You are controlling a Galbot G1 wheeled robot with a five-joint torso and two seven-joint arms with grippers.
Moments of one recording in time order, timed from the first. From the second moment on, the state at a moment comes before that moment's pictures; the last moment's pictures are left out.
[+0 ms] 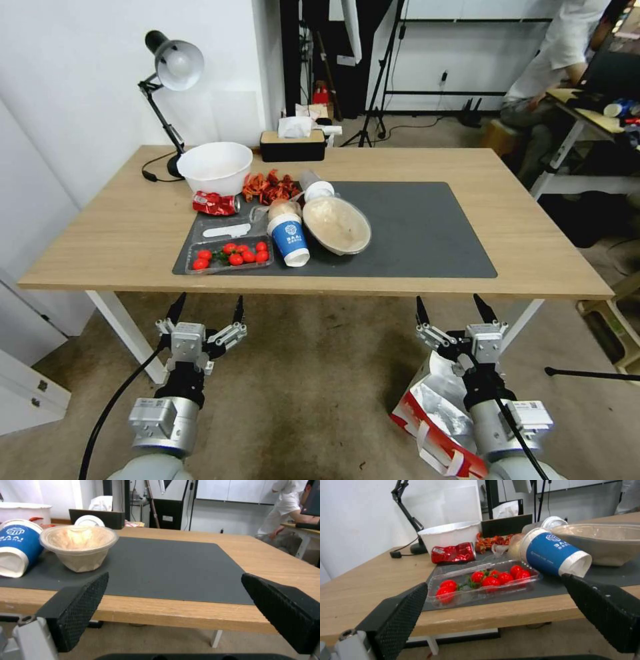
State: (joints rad) left arm 1.80 -1.50 -0.55 -2.30 0.00 0.00 0.00; right arm -1.80 1.50 0.55 2.30 0.00 0.00 0.00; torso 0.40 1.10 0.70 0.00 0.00
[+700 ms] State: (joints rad) left arm 1.80 -1.51 -0.54 -2.31 -0.03 0.02 0.00; right arm -1.85 1.54 0.54 2.35 -0.01 -0.07 -0.03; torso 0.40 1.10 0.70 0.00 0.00
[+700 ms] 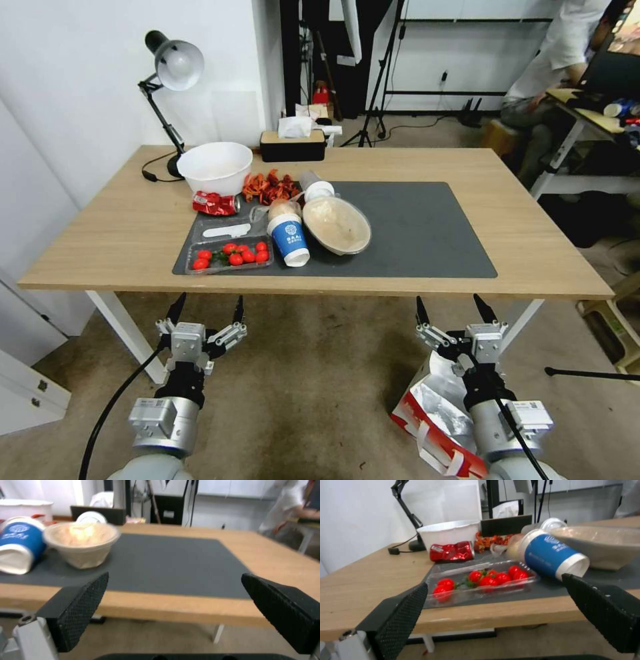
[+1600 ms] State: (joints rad) left arm 1.78 -1.55 -0.47 -2.27 -0.29 -0.01 0.06; right arm -1.87 1.61 0.59 2.43 0.00 -0.07 -0.13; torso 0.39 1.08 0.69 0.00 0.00
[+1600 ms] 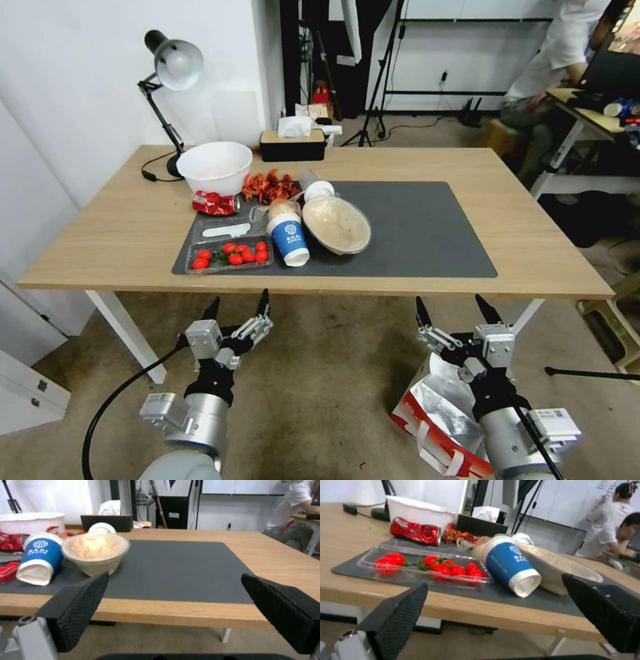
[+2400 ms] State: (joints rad) left arm 1.78 -1.53 -0.49 -2.25 -0.25 -0.05 0.08; right arm -1.87 1.61 0.60 2.41 0.03 -0.08 -0.15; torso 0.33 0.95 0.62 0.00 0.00
